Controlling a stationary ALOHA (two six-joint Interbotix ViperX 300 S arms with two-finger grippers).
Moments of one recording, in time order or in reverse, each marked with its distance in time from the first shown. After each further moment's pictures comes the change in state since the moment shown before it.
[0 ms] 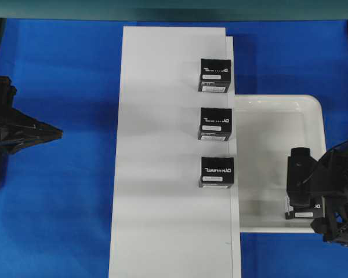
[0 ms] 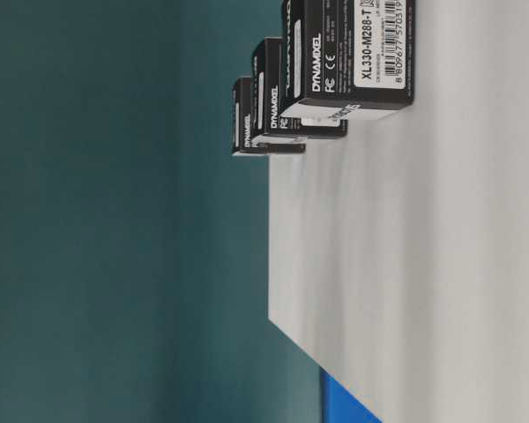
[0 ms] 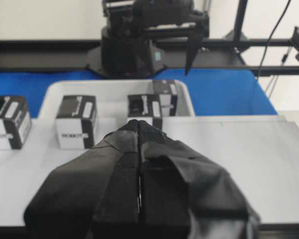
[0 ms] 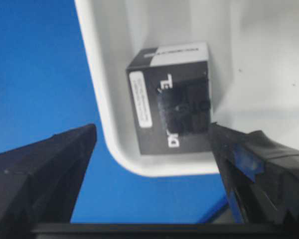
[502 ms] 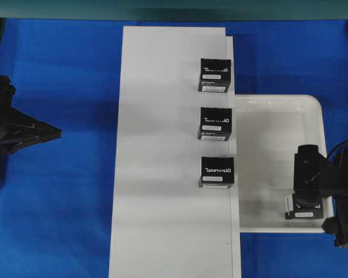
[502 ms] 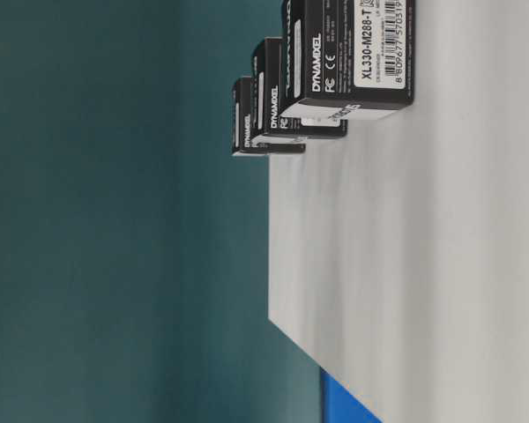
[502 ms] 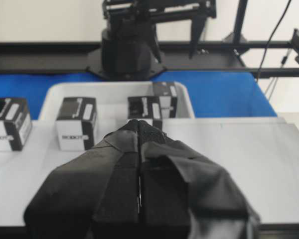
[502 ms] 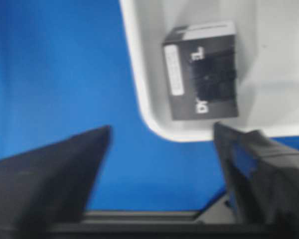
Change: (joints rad) left arm 0.000 -0.006 0.002 0.002 0.000 0.002; right arm 0.000 -0.061 -0.084 0.072 0.147 -0.002
